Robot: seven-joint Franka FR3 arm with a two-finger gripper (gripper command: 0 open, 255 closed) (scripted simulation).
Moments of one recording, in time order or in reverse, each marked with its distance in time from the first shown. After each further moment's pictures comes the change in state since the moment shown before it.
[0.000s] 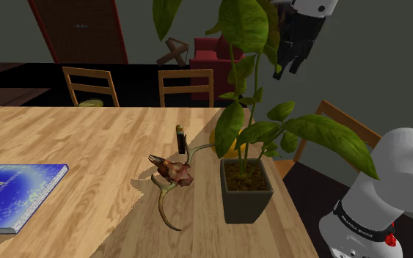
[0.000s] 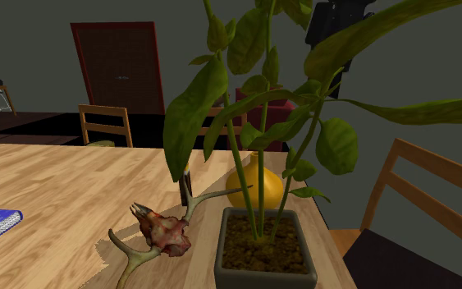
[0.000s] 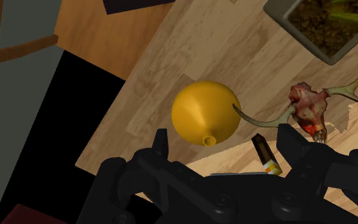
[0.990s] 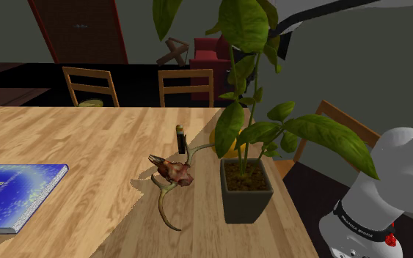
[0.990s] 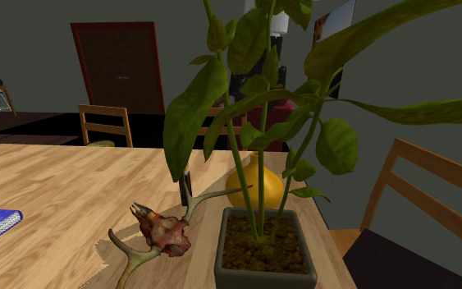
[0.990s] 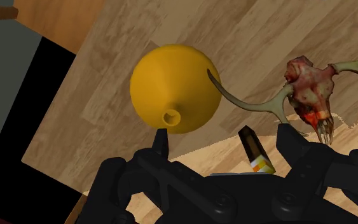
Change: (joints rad) arm 0.044 0.467 0.054 0.123 0.034 0.275 0.058
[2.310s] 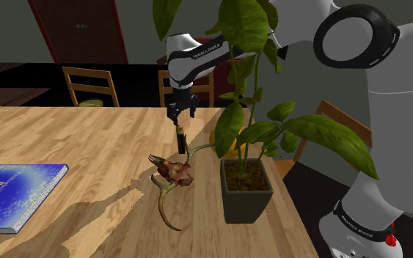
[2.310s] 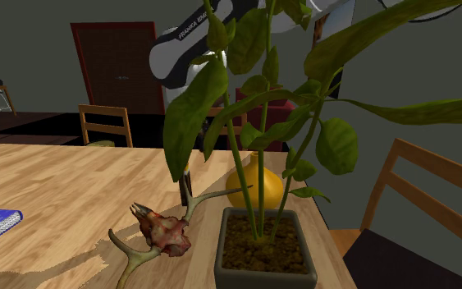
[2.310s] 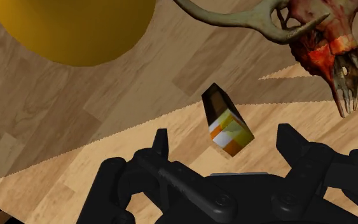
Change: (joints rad) arm 0.059 0.800 0.050 0.621 -0.012 0.077 0.059
